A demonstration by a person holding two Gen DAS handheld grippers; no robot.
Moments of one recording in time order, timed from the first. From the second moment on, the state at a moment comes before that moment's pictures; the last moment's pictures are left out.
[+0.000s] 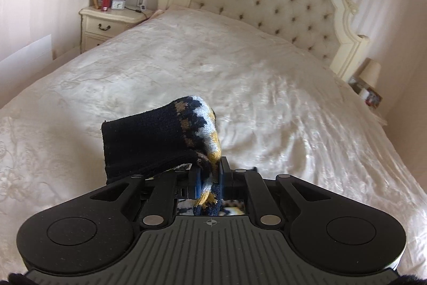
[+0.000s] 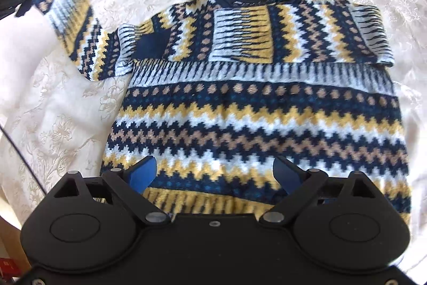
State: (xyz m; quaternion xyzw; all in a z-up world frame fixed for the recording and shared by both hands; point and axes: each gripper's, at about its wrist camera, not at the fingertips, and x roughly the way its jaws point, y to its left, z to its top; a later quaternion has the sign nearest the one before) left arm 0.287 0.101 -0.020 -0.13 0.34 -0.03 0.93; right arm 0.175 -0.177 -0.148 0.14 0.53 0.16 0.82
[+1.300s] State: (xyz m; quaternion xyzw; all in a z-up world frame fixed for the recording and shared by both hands) left arm 0.269 0.008 -0.108 0.00 0.45 -0.02 0.89; right arm 0.220 -0.281 -0.137 0.12 0.49 0.11 0.85
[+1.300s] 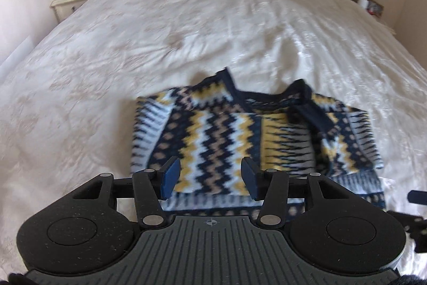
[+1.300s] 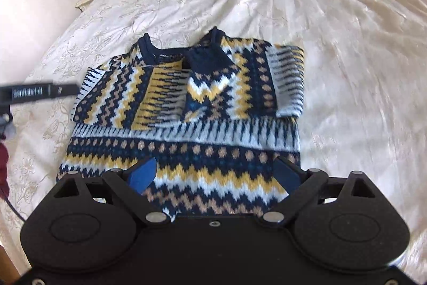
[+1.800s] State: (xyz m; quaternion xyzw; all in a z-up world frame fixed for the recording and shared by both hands) left arm 0.331 0.051 -0.179 0.01 0.51 0.05 0.86; right arm 0.330 -0.218 -0.154 0.02 0.50 0.10 0.86
